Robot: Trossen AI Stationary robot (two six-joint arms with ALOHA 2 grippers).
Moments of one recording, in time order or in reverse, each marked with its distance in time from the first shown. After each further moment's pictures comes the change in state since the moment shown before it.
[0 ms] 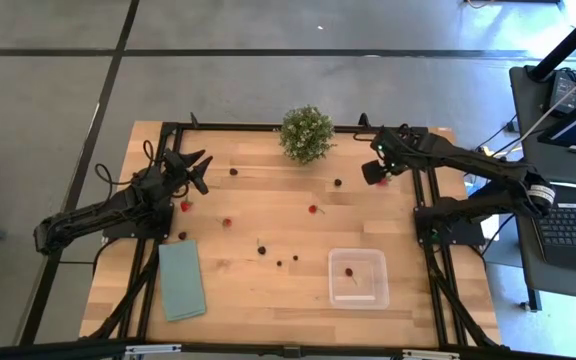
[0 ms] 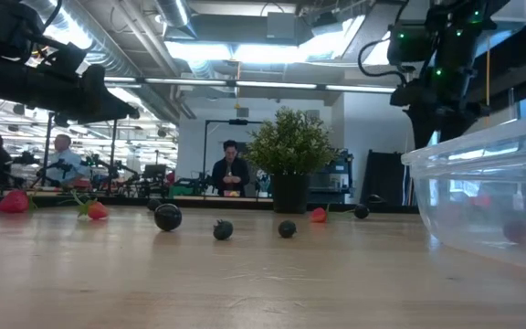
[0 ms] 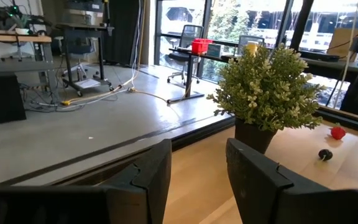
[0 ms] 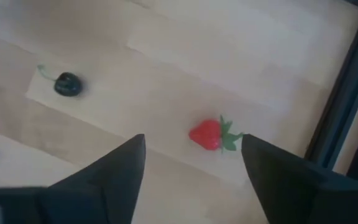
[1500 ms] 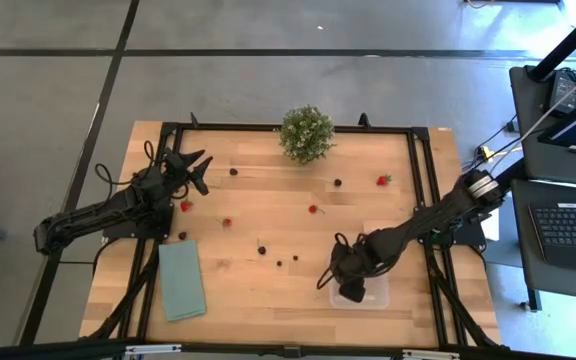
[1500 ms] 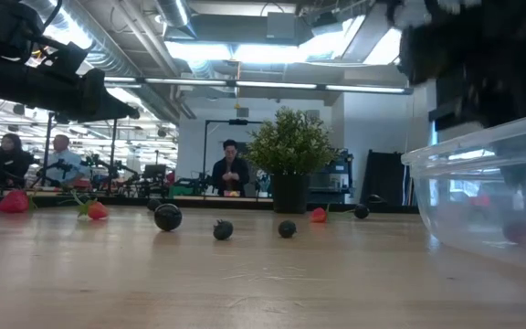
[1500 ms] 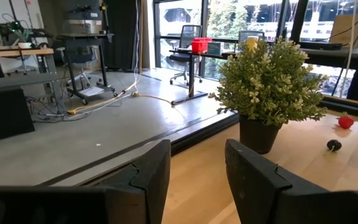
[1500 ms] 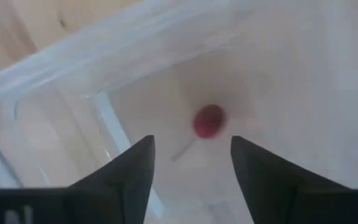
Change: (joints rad) left arm 0.000 0.000 0.000 -0.001 0.000 0.086; right arm 1.034 0.527 0.254 0.136 -0.247 0.287
